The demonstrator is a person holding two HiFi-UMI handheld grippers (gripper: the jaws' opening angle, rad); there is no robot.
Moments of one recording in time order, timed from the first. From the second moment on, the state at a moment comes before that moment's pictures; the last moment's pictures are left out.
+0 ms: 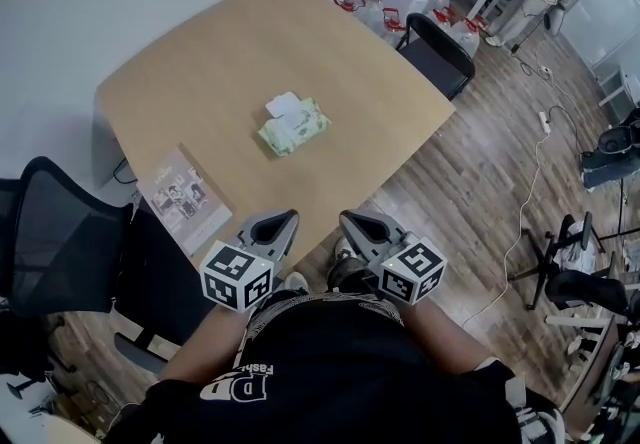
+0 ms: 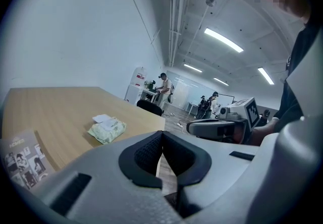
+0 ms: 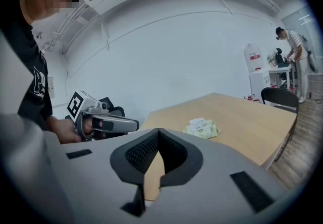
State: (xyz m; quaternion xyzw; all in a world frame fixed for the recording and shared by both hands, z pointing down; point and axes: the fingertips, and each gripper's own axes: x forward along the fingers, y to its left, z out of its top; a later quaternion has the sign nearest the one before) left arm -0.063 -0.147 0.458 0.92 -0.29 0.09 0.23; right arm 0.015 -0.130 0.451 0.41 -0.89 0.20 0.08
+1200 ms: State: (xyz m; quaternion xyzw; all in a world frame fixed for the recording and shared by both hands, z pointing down) left arm -0.062 -0.306 0.492 0.87 -0.42 0.11 0.25; right arm 0.040 -0.290 0.468 0.31 -0.92 0.21 0.09
